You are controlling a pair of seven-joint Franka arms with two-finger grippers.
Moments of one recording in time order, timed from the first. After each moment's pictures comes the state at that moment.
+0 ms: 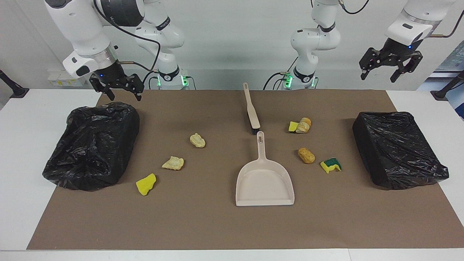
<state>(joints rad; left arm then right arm) -0.04 -0.07 0.00 -1.48 0.01 1.43 0.16 -0.01 -0.04 0.00 -1.66 0.02 1.58 0.05</state>
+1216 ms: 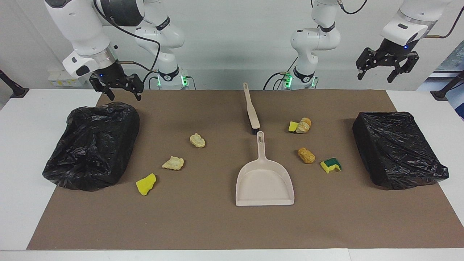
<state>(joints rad) -0.05 -0.07 -0.01 -1.48 0.01 1.44 0.16 -0.01 -0.04 0.00 -1.66 0.02 1.58 0.05</state>
